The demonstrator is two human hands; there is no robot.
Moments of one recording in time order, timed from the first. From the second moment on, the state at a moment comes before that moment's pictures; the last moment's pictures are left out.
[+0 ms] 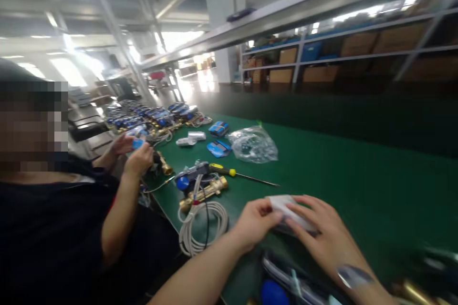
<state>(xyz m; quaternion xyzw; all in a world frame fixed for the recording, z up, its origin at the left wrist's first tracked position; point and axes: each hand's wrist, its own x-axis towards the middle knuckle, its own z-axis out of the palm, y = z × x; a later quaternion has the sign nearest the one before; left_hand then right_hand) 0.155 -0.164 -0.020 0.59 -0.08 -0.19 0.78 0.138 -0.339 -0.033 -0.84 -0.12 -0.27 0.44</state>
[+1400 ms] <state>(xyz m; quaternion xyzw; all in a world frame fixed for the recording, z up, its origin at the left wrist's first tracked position) 0.160 -0.149 0.000 0.58 -0.01 -0.27 0.77 0.121 -0.316 0.005 -0.84 -0.26 -0.35 0.30</state>
